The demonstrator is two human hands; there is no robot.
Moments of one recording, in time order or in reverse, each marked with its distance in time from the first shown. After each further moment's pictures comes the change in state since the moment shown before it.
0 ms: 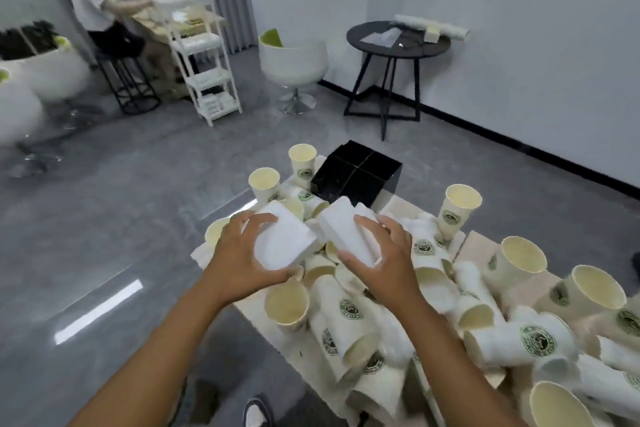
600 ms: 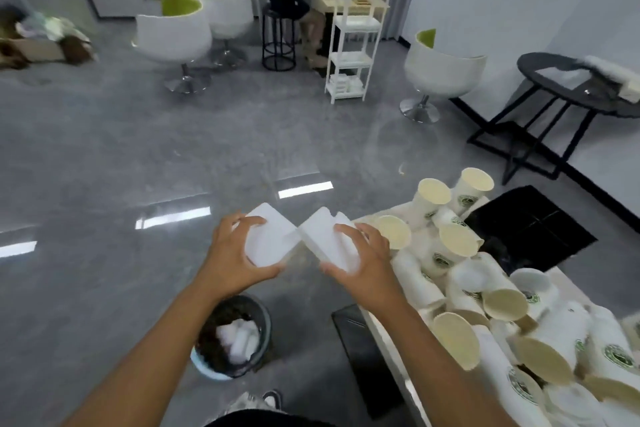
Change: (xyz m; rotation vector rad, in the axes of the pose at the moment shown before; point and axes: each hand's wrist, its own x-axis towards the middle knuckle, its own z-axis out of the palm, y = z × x) left_hand -0.151 -0.259 -0.139 -0.072 0.315 -0.413; right_hand -0.003 -0.158 0.297 -0.067 -0.503 -0.268
